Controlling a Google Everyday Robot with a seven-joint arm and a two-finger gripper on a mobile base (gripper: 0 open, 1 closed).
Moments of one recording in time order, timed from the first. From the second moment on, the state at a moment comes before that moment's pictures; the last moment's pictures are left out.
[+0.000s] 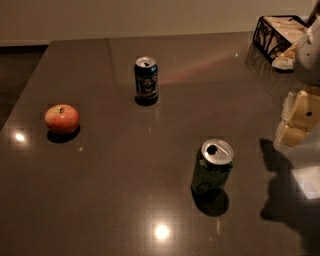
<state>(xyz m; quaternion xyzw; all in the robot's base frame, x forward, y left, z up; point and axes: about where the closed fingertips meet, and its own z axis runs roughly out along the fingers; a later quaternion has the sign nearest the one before) 0.438 -0.217 0.976 -0.60 0.78 -0.03 0.16</state>
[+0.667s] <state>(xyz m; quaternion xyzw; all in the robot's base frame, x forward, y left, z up) 0.430 -0.210 0.973 -0.61 0.77 -0.01 0.17</state>
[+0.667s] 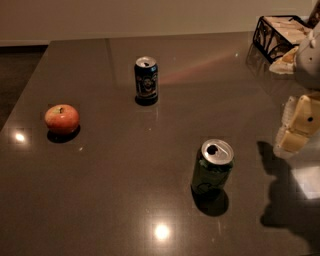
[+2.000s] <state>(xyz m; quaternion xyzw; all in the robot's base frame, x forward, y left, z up) 0.361 -0.097 0.905 -0.68 0.68 0.15 0.21</state>
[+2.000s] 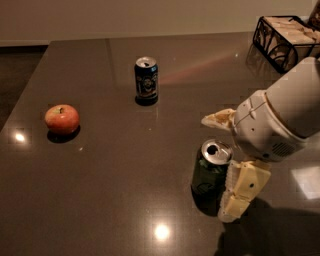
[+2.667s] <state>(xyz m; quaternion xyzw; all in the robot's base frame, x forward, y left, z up) 0.365 -0.086 0.908 -0.68 0.67 0.16 0.23</state>
